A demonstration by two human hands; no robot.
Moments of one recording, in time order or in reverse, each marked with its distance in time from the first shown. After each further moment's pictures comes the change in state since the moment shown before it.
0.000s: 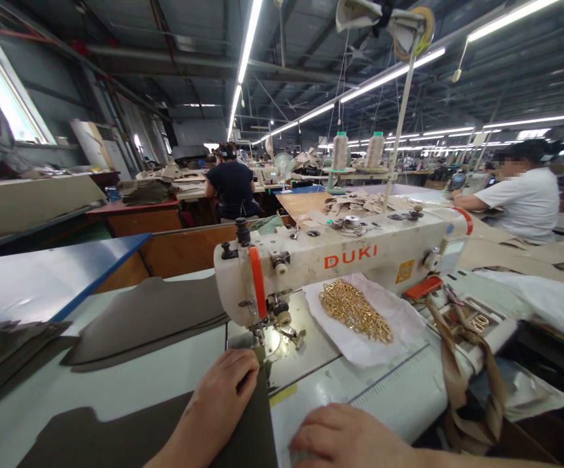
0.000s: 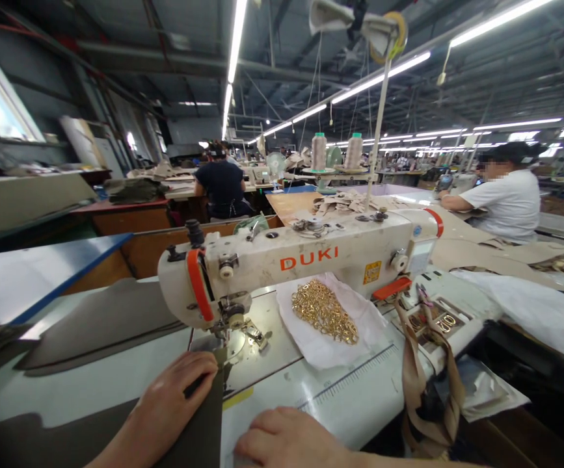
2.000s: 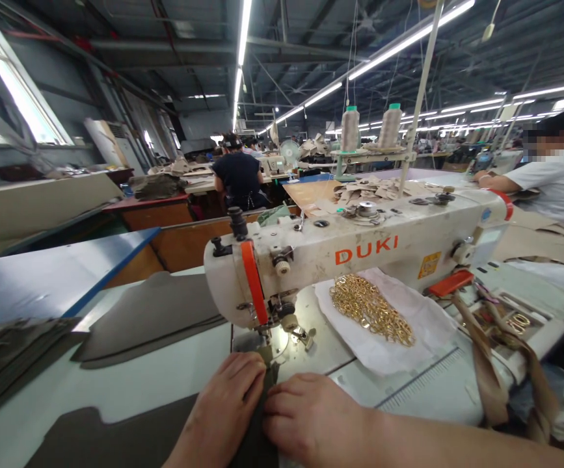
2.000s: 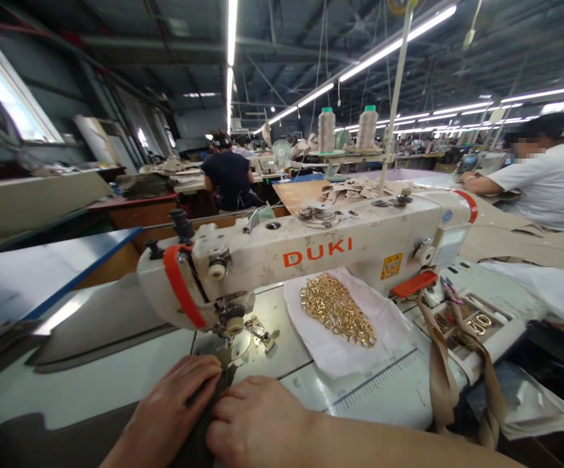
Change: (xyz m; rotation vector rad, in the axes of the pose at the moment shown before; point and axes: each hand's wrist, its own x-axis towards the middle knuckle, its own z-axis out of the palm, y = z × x) left_hand 0.000 0.005 -0.002 0.139 -0.038 0.094; right_hand 0.063 0.025 0.012 -0.063 0.136 -0.060
